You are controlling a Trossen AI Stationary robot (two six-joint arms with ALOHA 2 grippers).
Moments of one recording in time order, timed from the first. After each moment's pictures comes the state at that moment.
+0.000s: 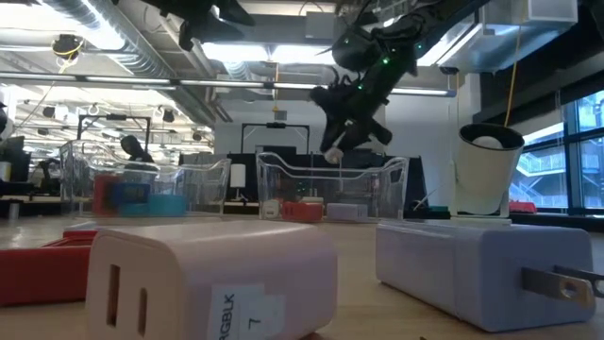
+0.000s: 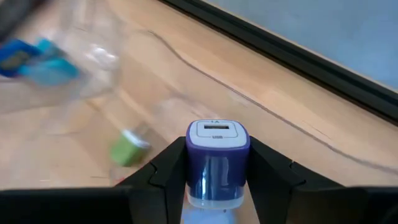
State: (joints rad) left arm 0.30 0.99 0.80 0.17 -0.42 -0.23; right arm -0.41 1.78 1.30 -0.37 0.11 0.48
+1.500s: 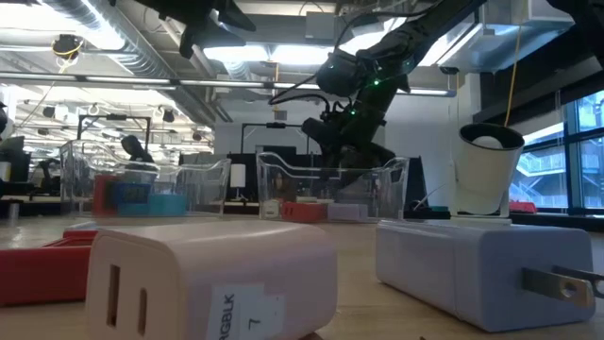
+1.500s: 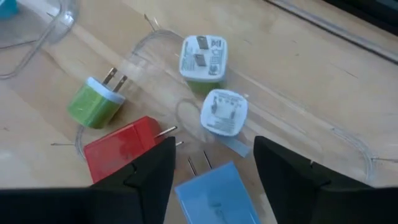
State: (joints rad) left arm 0.29 0.99 0.80 0.10 -0.36 -0.33; right arm -0.34 1.90 1.30 -0.43 0.16 0.57
